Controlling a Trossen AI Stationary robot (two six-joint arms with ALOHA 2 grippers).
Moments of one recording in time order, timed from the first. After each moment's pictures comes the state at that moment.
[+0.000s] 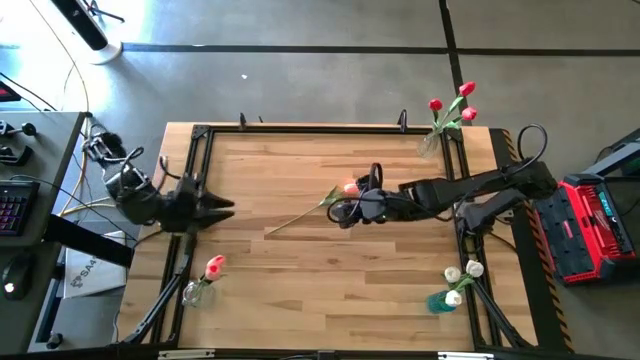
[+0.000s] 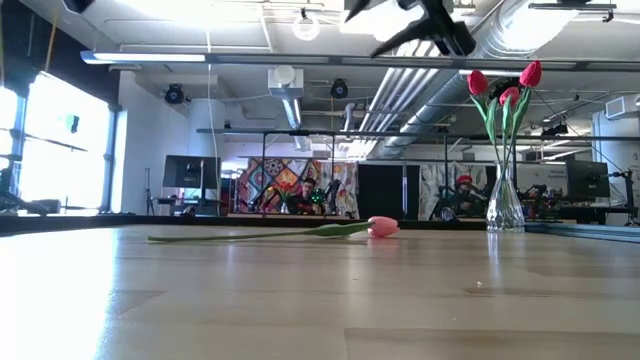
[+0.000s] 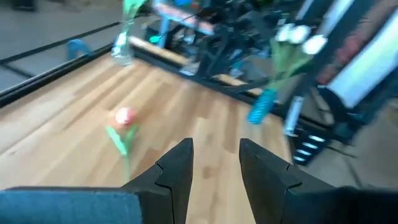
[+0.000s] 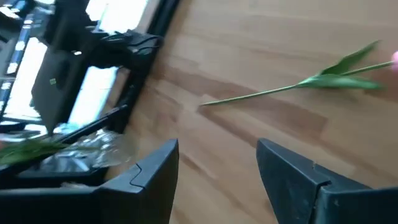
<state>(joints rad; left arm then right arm) -0.75 0.60 0.82 -0.62 -0.83 -0.64 0.19 1.48 1.27 -0.51 0.34 1.25</state>
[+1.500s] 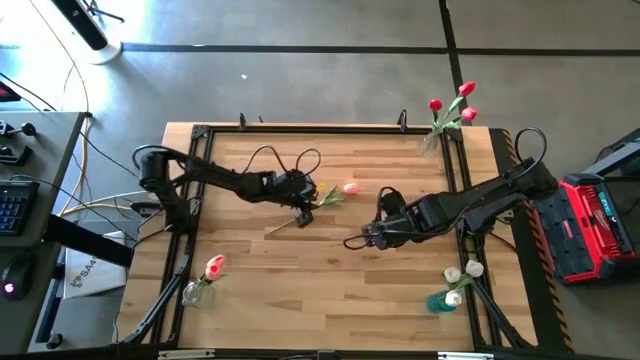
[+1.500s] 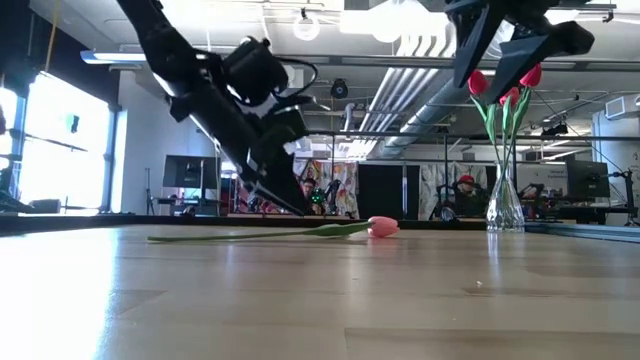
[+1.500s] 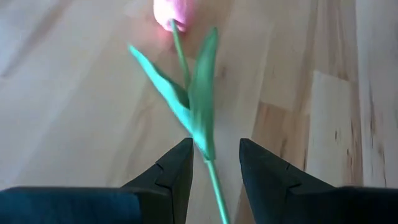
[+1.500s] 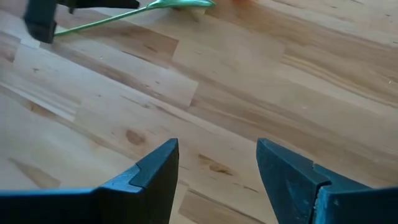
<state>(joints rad) 0.17 1.76 0.82 0.16 0.00 -0.15 0.34 1.48 1.27 -1.09 0.34 1.48</state>
